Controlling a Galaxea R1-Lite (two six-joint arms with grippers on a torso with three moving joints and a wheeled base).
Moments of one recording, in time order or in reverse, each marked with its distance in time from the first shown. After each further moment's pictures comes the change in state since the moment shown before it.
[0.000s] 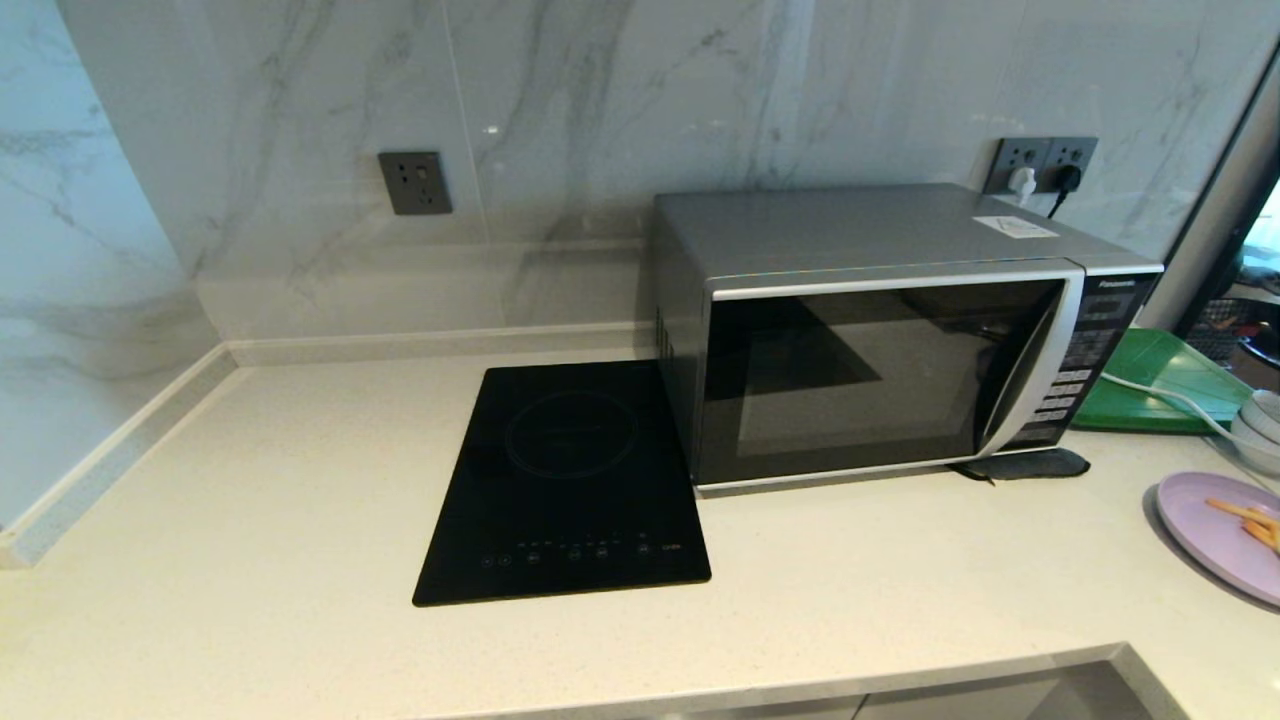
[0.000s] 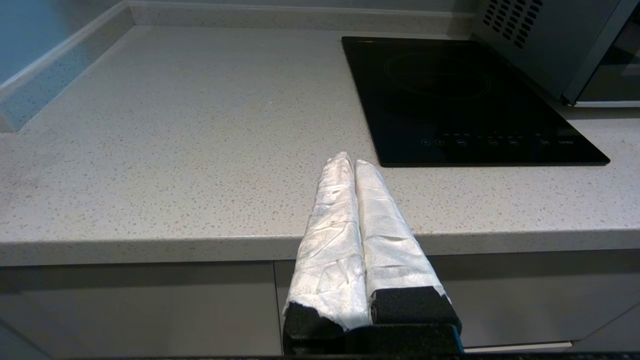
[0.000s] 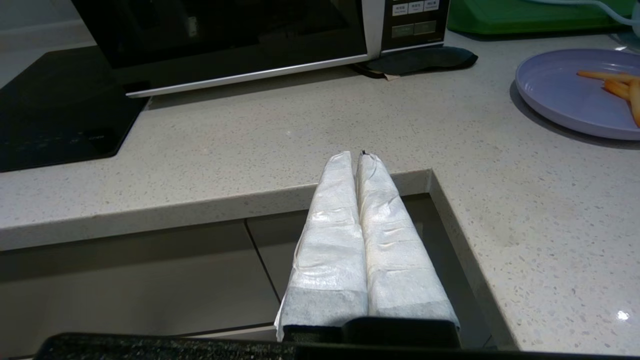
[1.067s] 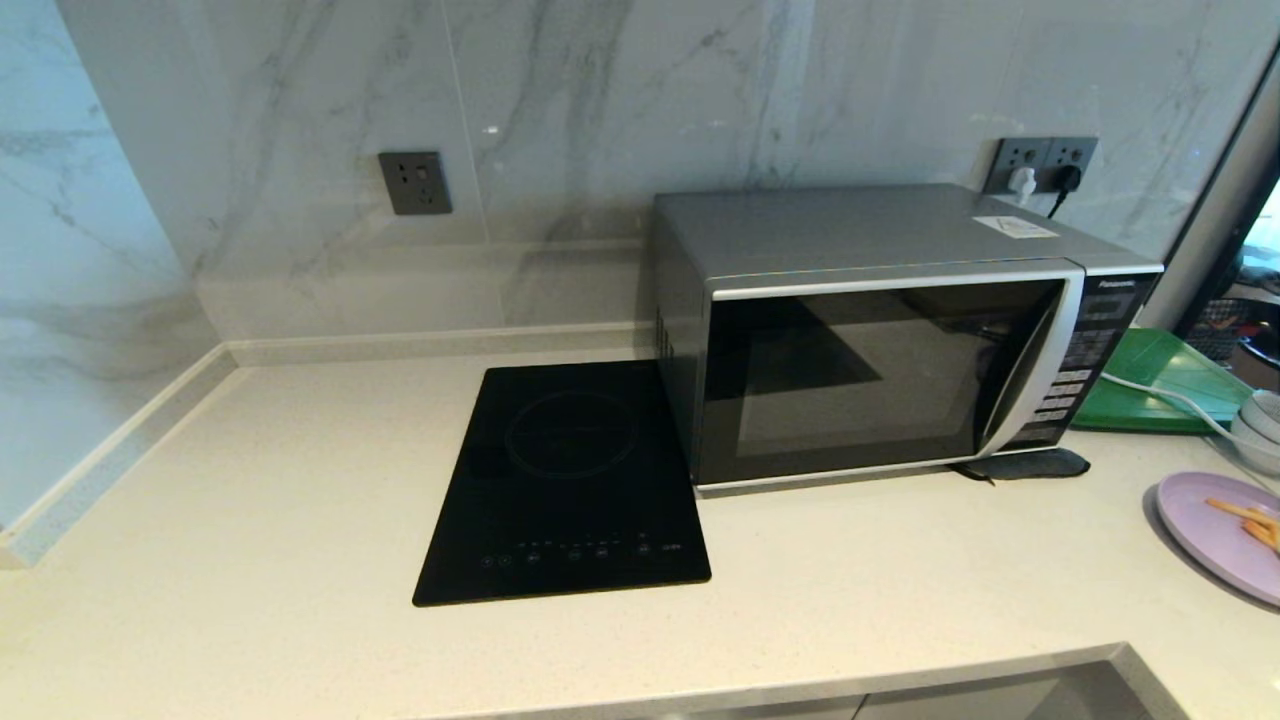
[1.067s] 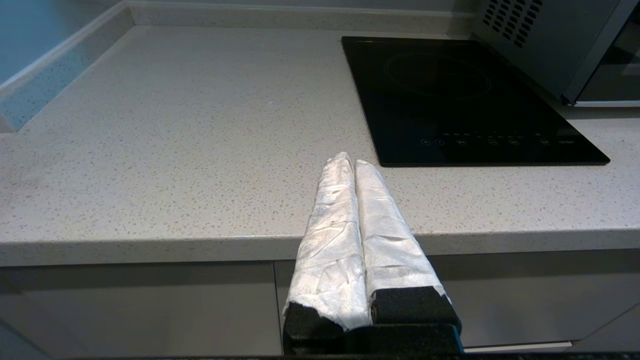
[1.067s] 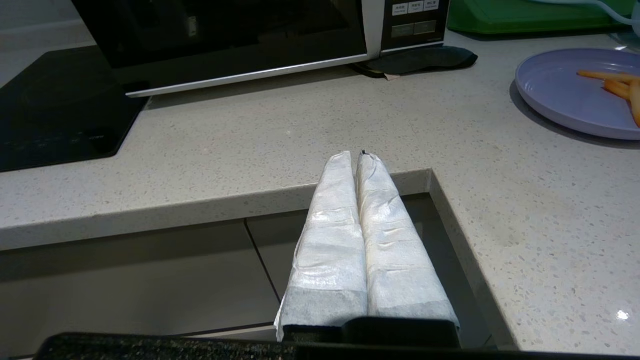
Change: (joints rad) left arm 0.000 0.000 0.000 0.000 0.000 0.000; right arm 0.000 0.000 0.000 0.000 0.000 0.001
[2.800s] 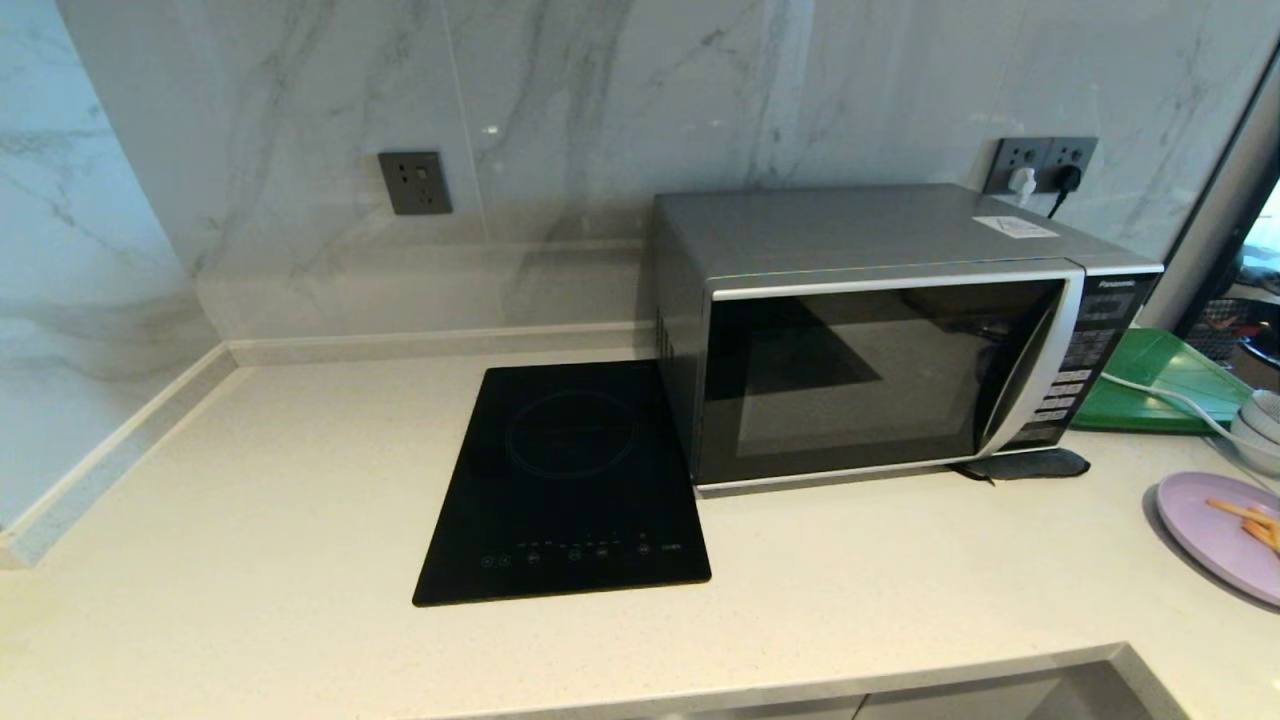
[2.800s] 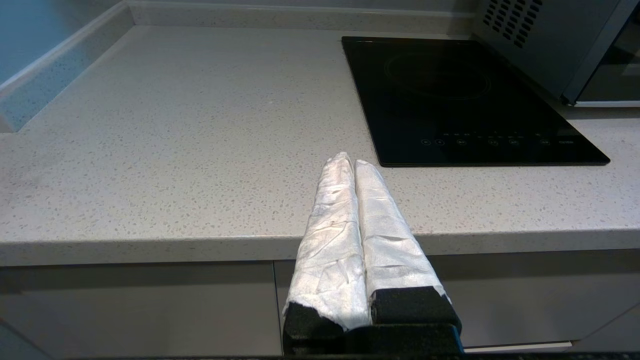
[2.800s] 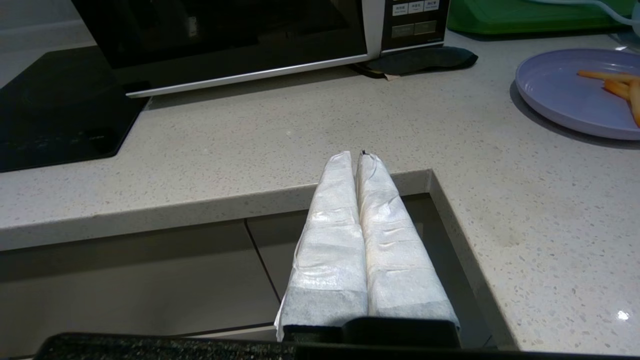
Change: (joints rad) left arm 0.000 0.000 0.000 0.000 0.000 0.000; right arm 0.000 0.000 0.000 0.000 0.000 0.000
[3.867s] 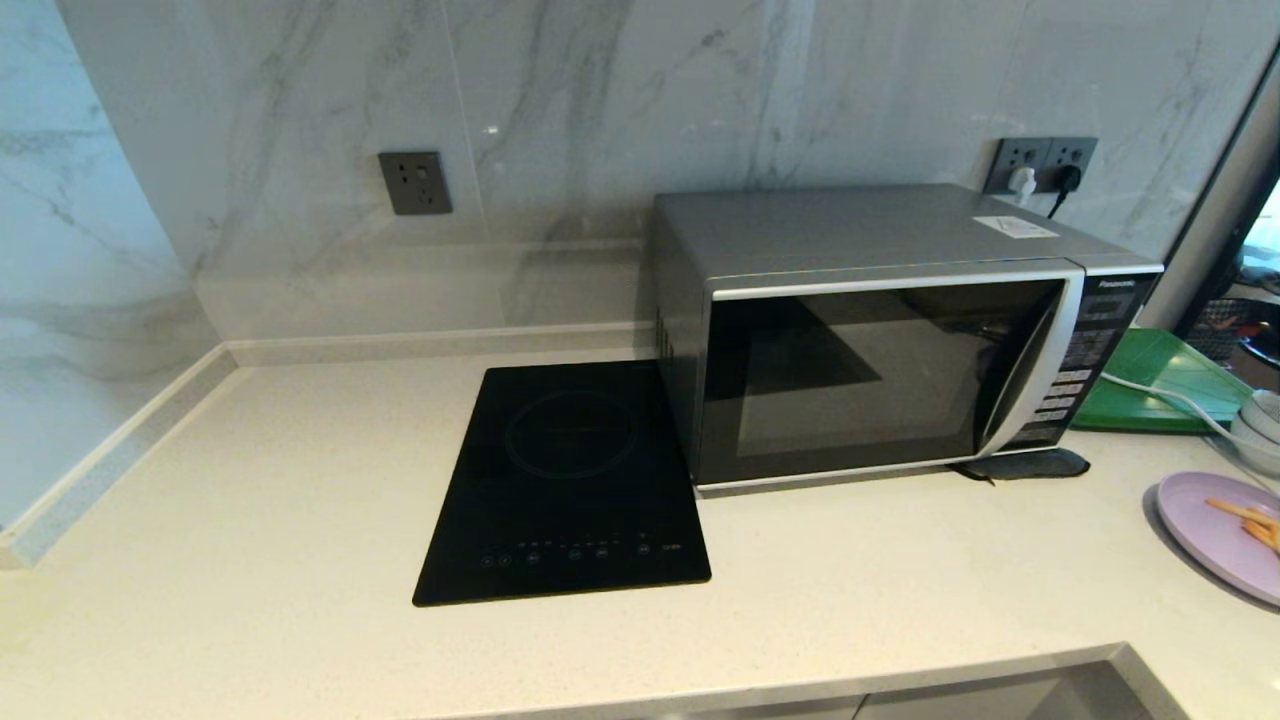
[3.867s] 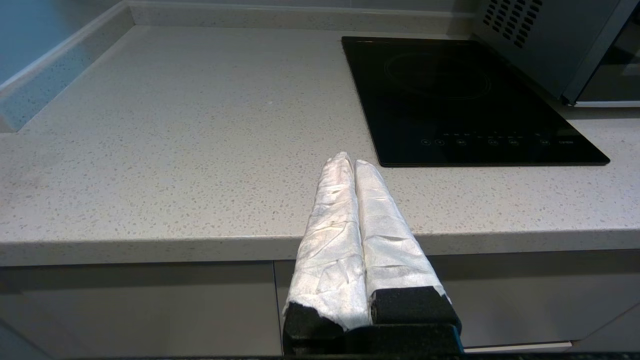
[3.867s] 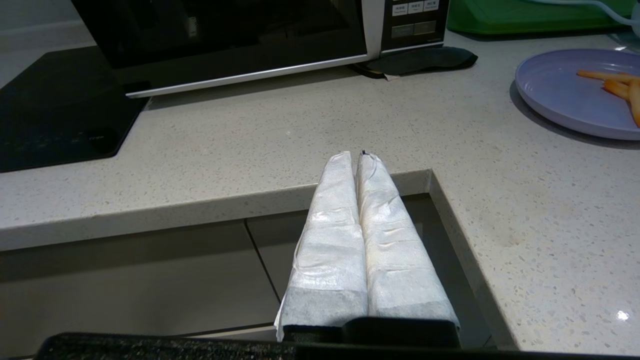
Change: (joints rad) left arm 0.000 0.000 0.000 0.000 0.000 0.000; right arm 0.000 0.000 0.000 0.000 0.000 0.000
